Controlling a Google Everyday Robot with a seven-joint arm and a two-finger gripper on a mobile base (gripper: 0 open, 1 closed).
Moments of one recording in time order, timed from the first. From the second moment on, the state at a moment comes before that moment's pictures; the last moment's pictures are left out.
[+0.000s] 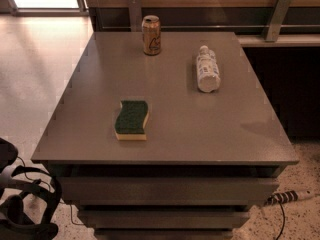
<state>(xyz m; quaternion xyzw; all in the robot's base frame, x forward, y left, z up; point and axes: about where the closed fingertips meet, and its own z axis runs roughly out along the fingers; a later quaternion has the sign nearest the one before) 0.559 -0.246 1.148 -0.37 0.87 -0.12 0.31</state>
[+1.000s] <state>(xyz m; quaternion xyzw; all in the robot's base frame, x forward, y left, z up) 0.645 -0.174 1.069 -0.21 0.93 -0.01 0.30</state>
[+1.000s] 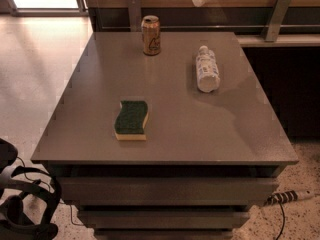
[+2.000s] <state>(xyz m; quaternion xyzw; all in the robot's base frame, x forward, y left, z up) 0.648 -0.171 0.984 -0.15 0.96 0.03 0.23</state>
